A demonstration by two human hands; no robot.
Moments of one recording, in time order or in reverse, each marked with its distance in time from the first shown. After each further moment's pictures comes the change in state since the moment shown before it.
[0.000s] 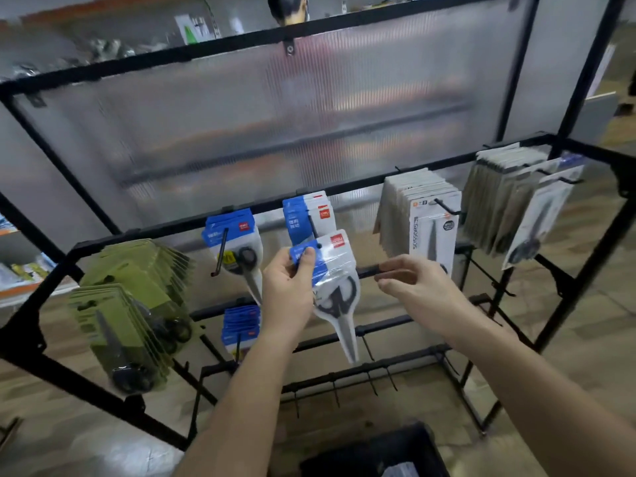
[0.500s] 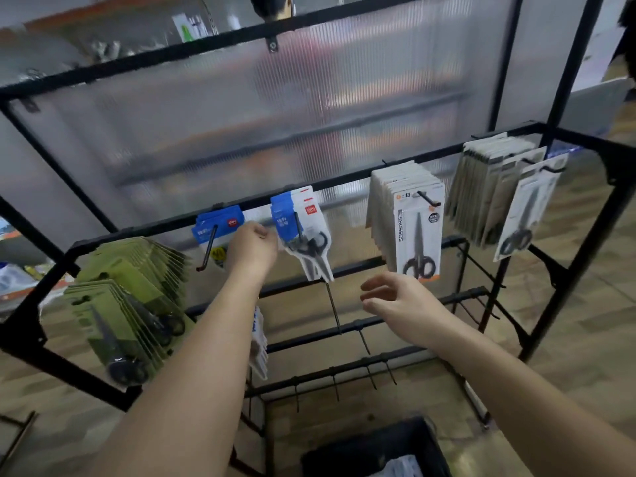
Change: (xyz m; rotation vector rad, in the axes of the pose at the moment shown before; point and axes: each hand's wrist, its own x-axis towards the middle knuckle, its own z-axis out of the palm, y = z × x) left_hand 0.077 0.007 -0.009 0.678 0.186 -0.055; right_hand -0.015 0.021 -0.002 -0.124 -0.138 0.017
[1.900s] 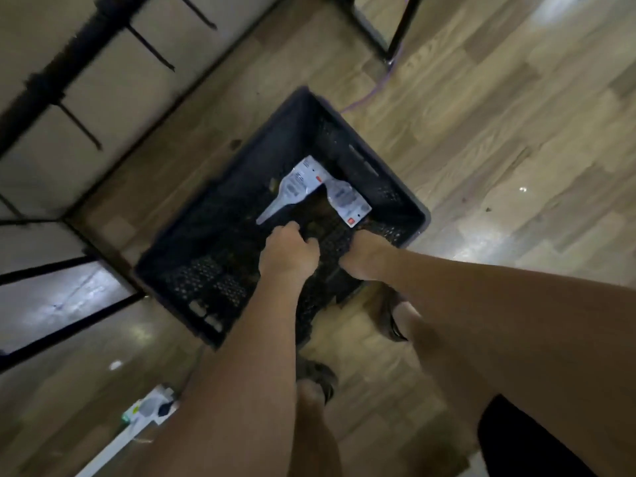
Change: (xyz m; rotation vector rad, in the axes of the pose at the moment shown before) left_hand -0.302 -0.495 0.561 0.610 -1.235 -0.074; right_hand -0.042 0.684 0.357 -0.103 -0.434 1.048
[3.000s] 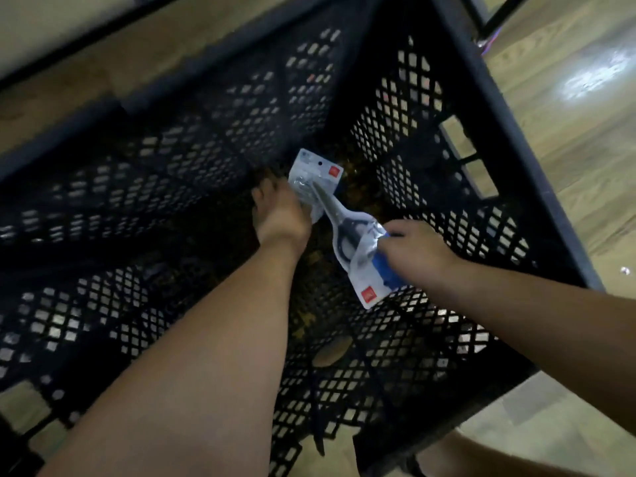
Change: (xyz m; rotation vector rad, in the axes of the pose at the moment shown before) left_hand 0.320 -0.064 0.135 -0.047 0.426 0.063; right_hand 0.222 0.051 0.009 0.409 0.357 -0.039
